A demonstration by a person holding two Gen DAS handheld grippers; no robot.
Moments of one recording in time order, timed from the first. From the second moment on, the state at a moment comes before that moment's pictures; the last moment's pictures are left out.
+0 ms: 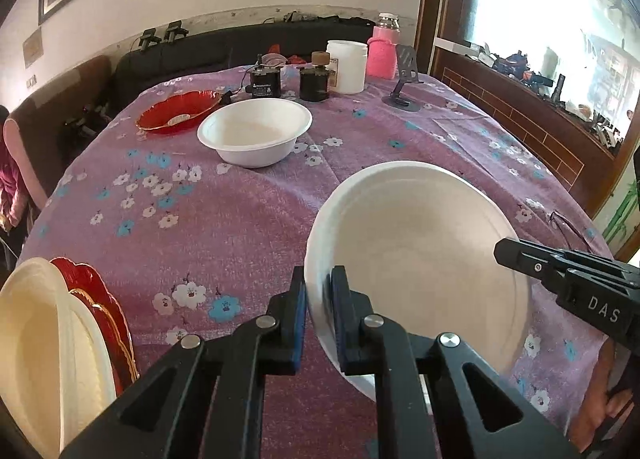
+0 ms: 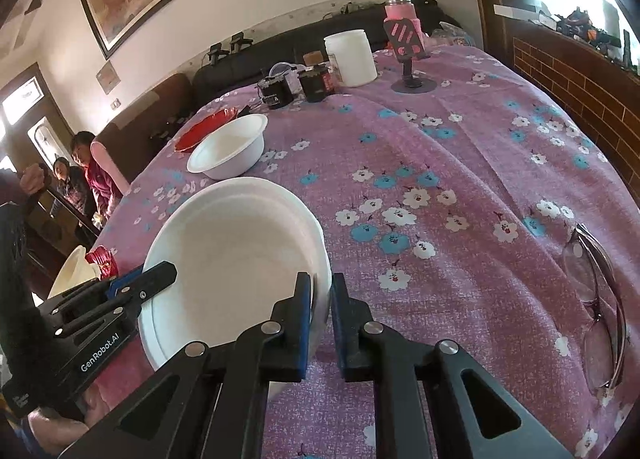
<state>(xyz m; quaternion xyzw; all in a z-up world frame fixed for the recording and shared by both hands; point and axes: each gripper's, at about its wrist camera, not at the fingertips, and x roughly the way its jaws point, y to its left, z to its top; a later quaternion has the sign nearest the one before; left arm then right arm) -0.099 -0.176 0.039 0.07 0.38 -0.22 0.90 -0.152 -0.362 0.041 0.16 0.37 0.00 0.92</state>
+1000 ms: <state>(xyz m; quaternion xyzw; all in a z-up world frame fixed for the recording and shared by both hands) -0.120 -0.145 0.073 0.07 0.32 -0.19 0.93 -0.158 -0.328 0.070 0.14 0.34 0.02 0.93</state>
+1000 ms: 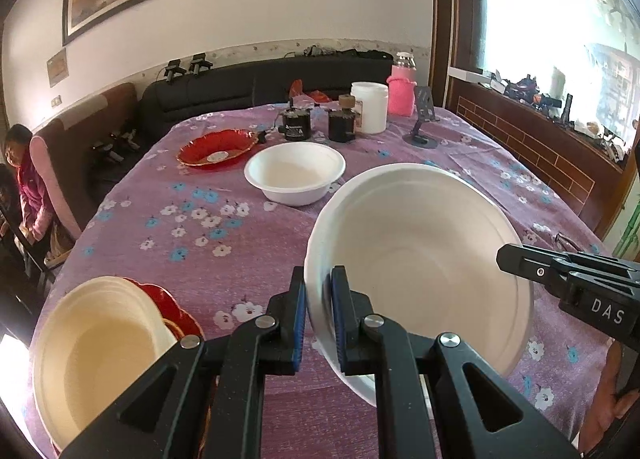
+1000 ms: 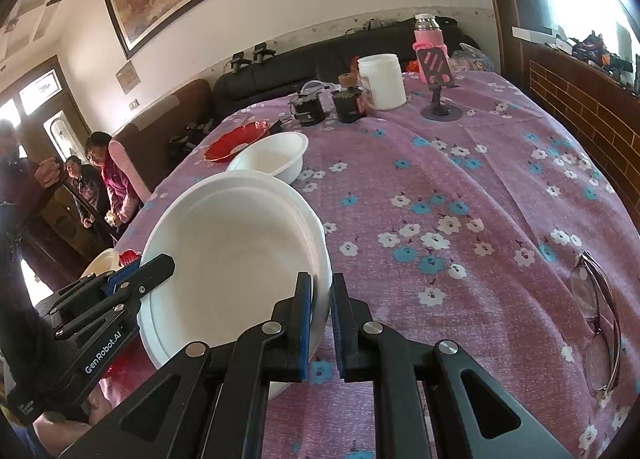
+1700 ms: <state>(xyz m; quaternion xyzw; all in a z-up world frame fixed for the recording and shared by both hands) -0.138 -0.091 0.104 0.04 0.27 -0.16 0.95 -0.154 -0.279 0.106 0.09 0.31 0.05 0.94</state>
